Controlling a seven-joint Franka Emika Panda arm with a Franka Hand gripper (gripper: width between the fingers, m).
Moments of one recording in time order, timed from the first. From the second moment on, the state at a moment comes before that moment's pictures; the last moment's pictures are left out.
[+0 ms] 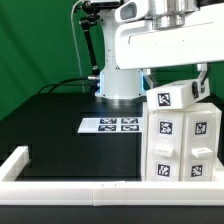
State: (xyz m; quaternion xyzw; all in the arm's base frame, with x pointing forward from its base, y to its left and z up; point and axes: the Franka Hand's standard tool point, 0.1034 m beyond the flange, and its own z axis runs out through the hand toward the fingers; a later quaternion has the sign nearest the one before) arm 0.607 0.069 0.158 -0.95 0.31 -0.07 0.06
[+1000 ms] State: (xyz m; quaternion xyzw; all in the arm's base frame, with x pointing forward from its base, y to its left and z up) arm 0.603 0.067 0.157 -0.71 0.69 -0.02 0.11
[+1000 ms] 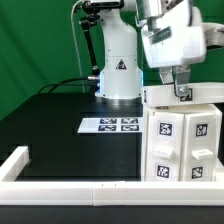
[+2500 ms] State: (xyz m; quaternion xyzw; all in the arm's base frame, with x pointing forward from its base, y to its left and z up) arm 0.597 0.079 0.179 -0.55 0.82 0.06 0.14
